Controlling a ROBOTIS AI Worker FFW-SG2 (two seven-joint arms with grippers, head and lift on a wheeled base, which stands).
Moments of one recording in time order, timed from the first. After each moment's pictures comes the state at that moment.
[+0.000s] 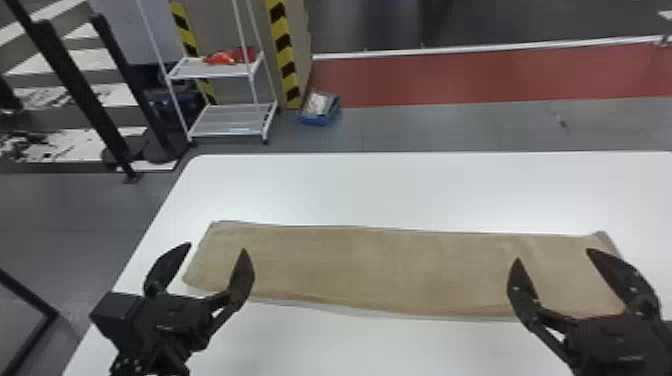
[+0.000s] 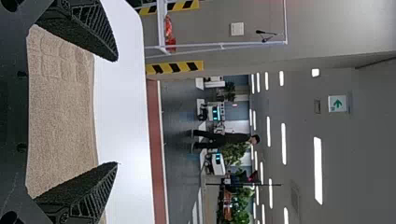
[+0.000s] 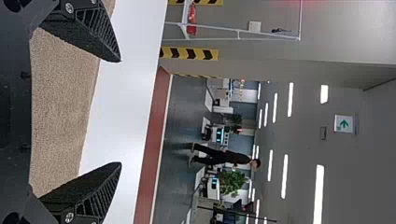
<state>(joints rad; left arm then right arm) 0.53 0.00 0.24 -1.98 0.05 -0.08 -0.25 0.55 0.00 0.01 -2.04 0.11 -0.03 0.15</state>
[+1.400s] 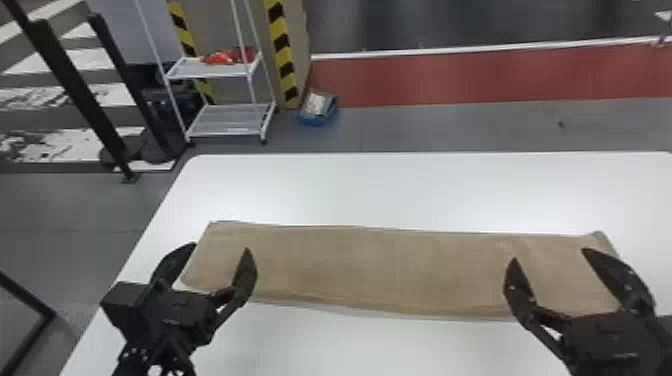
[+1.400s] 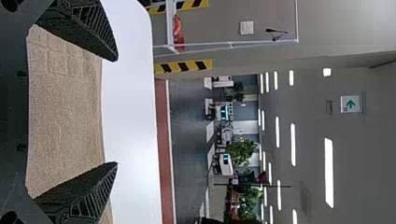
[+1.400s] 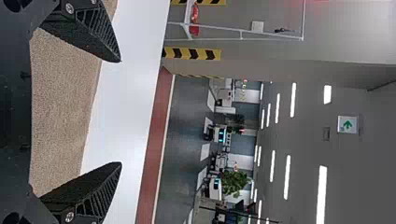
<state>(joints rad) 0.49 0.00 0.24 -1.97 0.05 0.00 -0.24 0.55 0.00 0.01 -2.05 0.11 -0.02 0.15</state>
